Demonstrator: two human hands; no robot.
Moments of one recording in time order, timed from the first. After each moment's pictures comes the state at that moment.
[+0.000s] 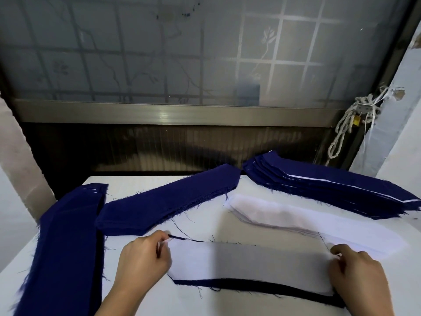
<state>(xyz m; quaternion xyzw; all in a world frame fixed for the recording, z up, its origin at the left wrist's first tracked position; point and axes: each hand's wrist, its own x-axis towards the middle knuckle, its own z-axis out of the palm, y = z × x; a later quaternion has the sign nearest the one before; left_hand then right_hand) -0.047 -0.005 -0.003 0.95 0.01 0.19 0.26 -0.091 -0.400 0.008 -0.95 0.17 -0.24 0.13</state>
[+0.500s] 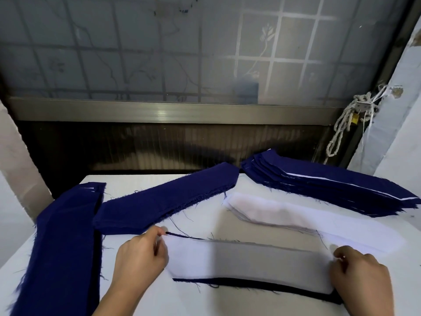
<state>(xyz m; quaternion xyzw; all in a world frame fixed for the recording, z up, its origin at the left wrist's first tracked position) -0.043 -0.003 -0.008 0.95 0.02 0.20 0.23 -0.090 -0.406 -0.004 -0.93 0.21 -0.28 0.10</state>
